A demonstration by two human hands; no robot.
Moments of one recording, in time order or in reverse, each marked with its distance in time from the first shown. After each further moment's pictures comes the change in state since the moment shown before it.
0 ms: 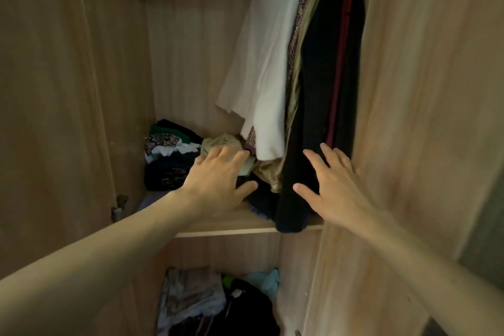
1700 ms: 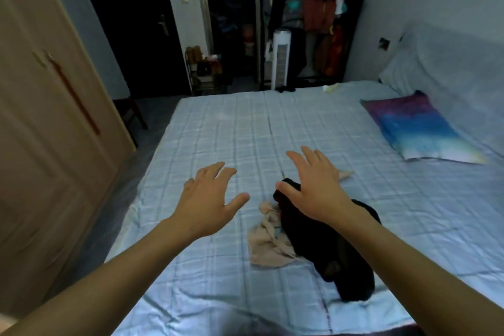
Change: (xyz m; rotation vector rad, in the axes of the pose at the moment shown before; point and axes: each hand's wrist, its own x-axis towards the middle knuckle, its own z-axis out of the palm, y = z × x) left_hand -0.461 0.752 -0.052 -0.648 -0.481 1.238; right_hand -0.909 0.170 -0.285 -0.252 0.009 1.452
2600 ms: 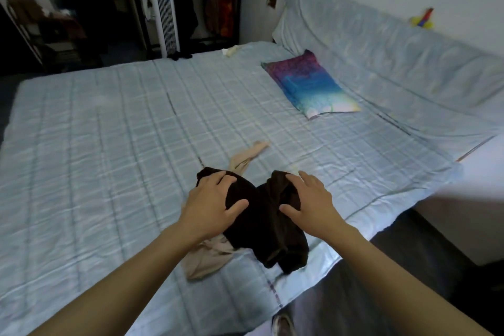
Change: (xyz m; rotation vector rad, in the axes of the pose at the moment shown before) left_hand 0.142 0.074 0.148 -0.224 -0.286 0.347; right_hand -0.020 0.152 0.055 -0.011 -0.096 0.500
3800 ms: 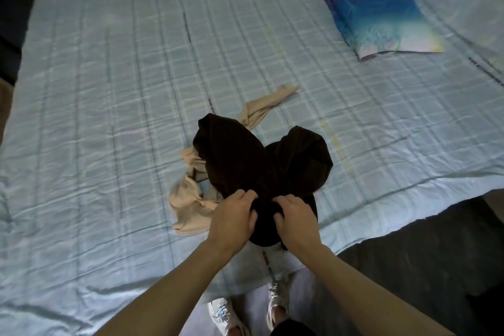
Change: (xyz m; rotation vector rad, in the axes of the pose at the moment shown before) left_hand 0.031 0.019 0.193 -0.025 0.041 -0.162; right_hand 0.042 0.089 0.166 0.126 -0.133 -0.150
